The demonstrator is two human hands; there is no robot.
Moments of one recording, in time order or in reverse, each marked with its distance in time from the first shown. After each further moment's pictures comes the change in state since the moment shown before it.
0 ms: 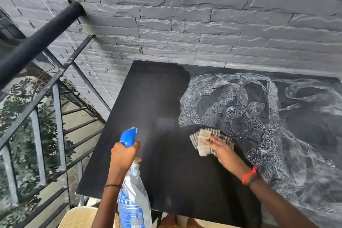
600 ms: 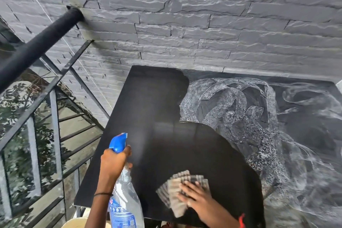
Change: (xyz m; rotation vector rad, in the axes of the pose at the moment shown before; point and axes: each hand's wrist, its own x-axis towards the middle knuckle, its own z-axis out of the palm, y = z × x) left_hand 0.018 -0.005 -0.024 -0.028 0.033 -0.031; right_hand -0.066 -0.093 0.094 -0.293 0.071 -0.395
